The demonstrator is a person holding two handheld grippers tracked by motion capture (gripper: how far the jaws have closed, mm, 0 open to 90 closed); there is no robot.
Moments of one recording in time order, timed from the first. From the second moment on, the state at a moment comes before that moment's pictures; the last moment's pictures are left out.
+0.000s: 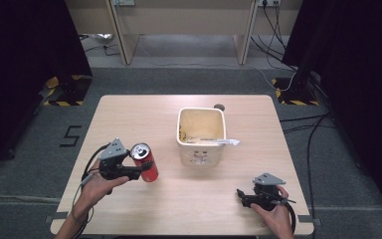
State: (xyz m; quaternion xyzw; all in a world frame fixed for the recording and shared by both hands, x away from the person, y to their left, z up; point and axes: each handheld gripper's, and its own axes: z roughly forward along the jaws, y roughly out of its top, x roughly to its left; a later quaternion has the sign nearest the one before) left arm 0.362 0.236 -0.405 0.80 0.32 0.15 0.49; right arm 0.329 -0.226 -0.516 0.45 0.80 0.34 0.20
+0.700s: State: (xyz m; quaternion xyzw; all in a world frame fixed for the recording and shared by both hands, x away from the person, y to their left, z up) left arm 0.389 0.229 -0.356 0.79 0.31 0.15 0.52; right arm 0.329 -0.226 -0.516 0.45 0.80 0.34 0.20
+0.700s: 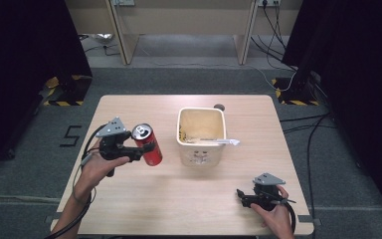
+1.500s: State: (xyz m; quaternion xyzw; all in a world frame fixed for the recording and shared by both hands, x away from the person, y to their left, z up) left arm 0.418 0.204 -0.307 0.80 0.28 0.15 0.51; right arm 0.329 -0.226 -0.516 0.45 0.80 0.34 0.20
